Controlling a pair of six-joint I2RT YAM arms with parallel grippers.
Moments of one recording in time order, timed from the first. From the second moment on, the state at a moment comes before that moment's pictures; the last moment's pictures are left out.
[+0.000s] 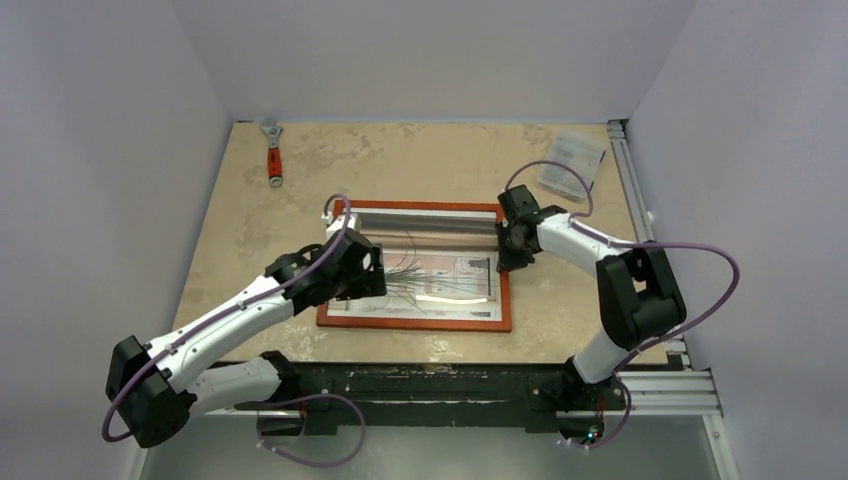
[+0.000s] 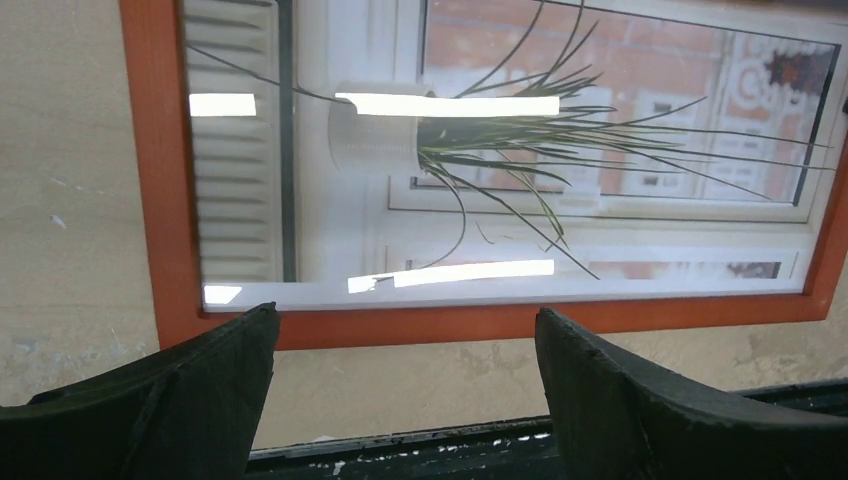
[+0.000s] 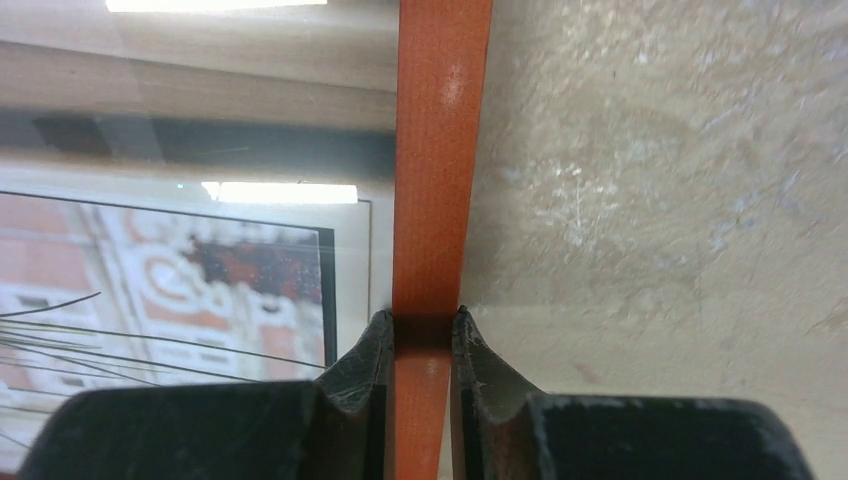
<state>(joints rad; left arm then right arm) -0.79 1.07 0.84 -0.77 -0.28 -0.79 0.38 1.61 0.96 -0.57 0.04 0.39</state>
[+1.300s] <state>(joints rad) -0.39 1.41 0.77 -0.61 -0.18 -0.73 0.23 1.65 0.99 -0.49 -0.10 0.29</state>
